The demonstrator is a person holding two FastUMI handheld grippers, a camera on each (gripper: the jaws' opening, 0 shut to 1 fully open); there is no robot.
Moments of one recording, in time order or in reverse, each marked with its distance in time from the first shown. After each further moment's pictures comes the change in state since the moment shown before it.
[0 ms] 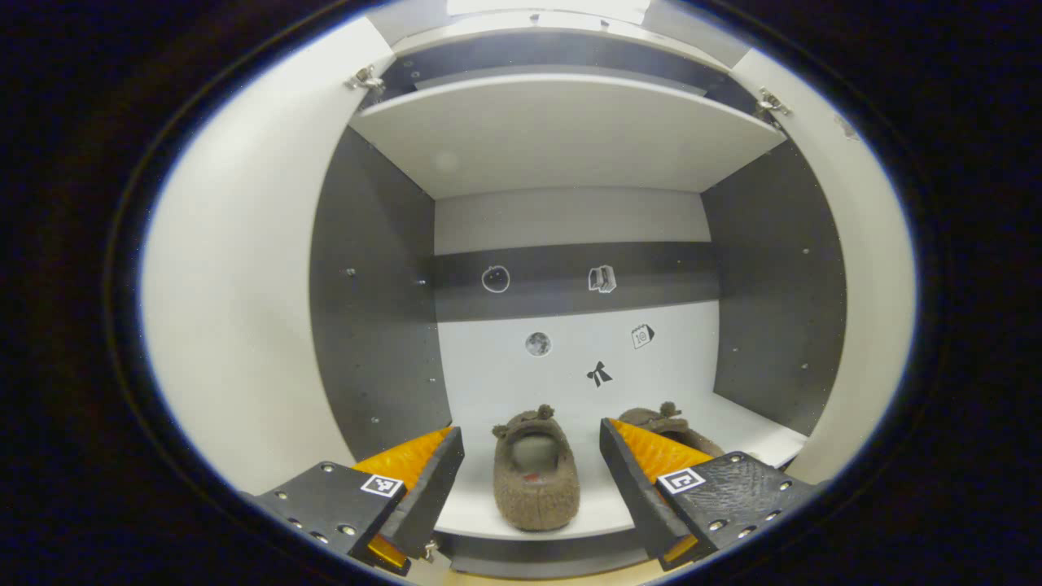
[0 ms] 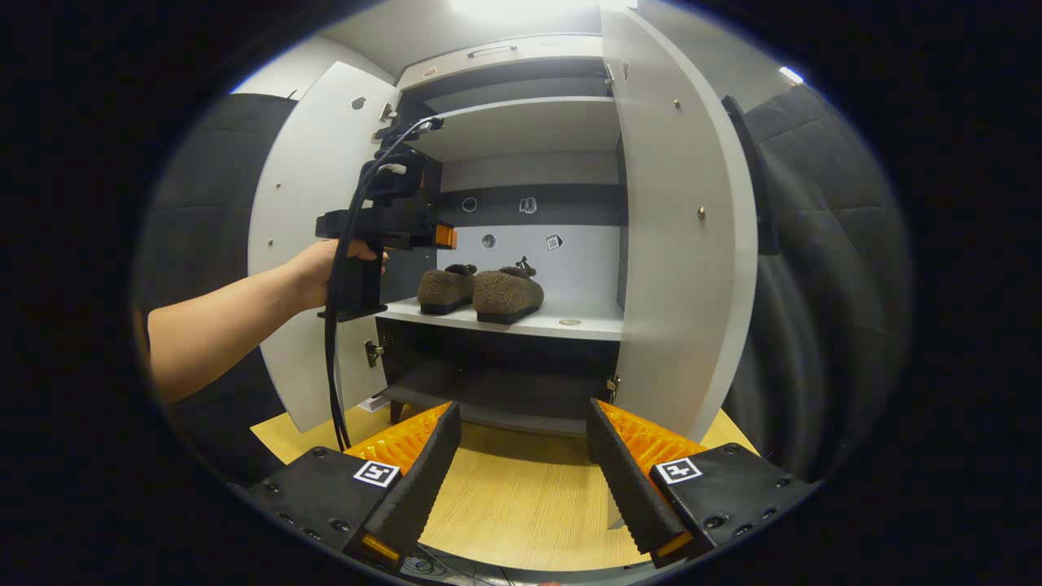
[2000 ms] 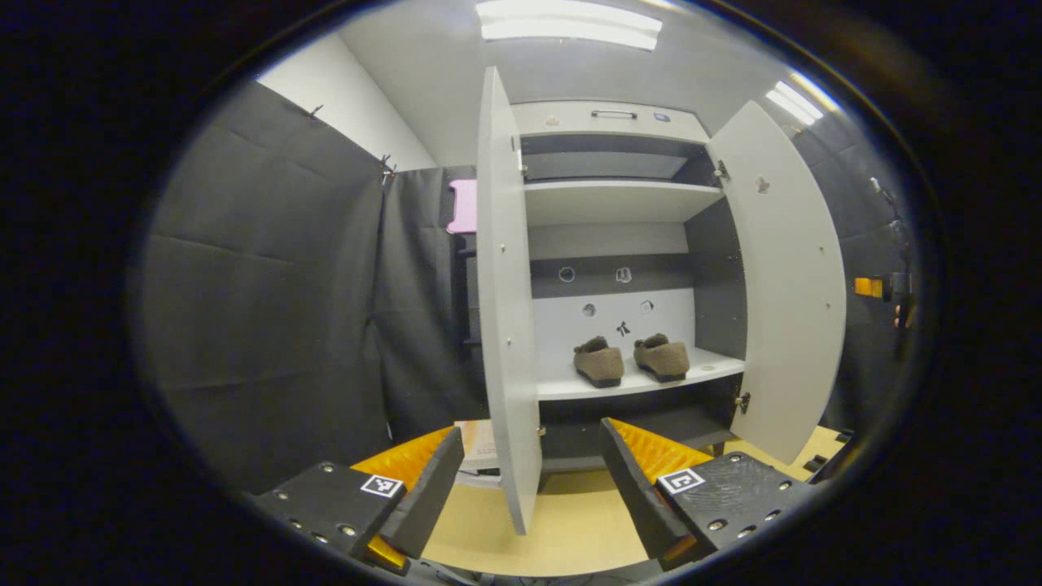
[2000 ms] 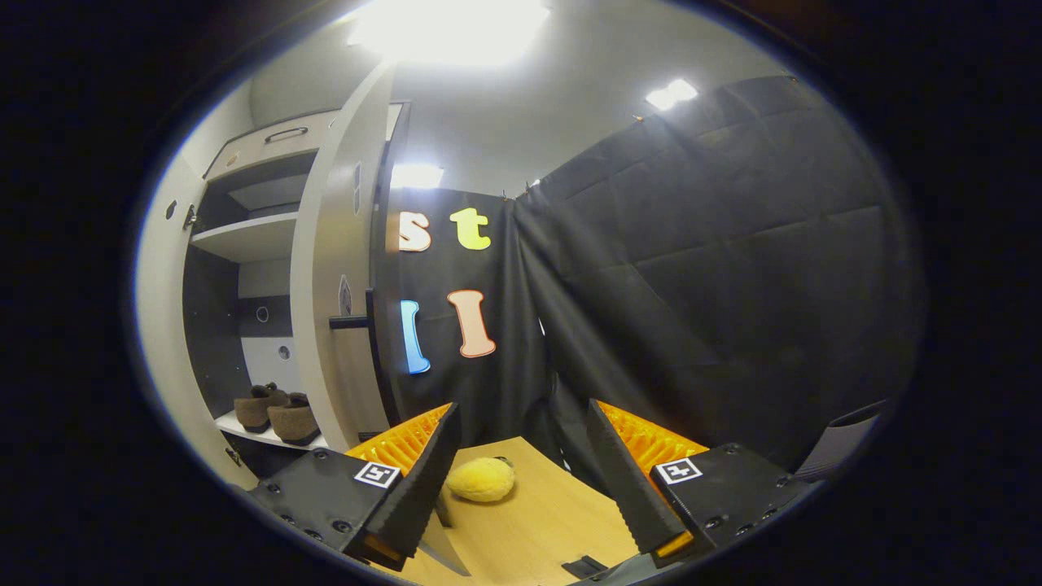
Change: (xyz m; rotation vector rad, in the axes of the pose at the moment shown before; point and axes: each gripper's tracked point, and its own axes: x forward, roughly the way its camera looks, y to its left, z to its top) left arm -0.329 0.137 -0.056 -0.016 0.004 0.095; right arm -0.091 -0.206 0.128 0.112 -0.212 -0.667
